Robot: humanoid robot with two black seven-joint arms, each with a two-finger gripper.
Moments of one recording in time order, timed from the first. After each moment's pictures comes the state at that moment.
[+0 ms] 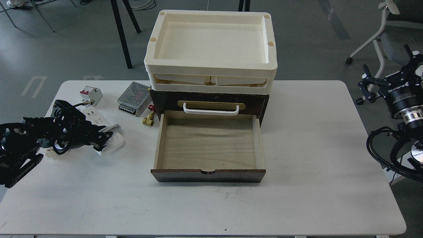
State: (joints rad) left arm -0.74 0.59 -0.33 -0.62 2.18 -0.10 -0.49; right arm 0.45 -0.61 0.94 0.94 0.18 0.43 0.37
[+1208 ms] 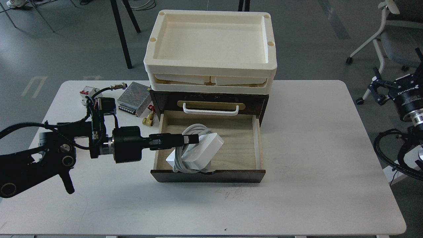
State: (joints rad) left arm -0.67 0.69 -0.40 -1.43 1.22 -0.41 -0.49; right arm 0.44 -0.62 0.96 0.87 0.18 0.43 0.37
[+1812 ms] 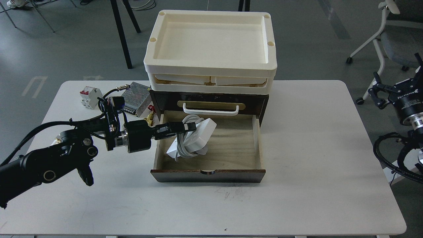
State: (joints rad) left arm -0.68 0.51 -0.41 -1.12 1.23 -0.41 -0.49; right arm 0.43 -0.61 0.95 0.86 0.18 0.44 0.37
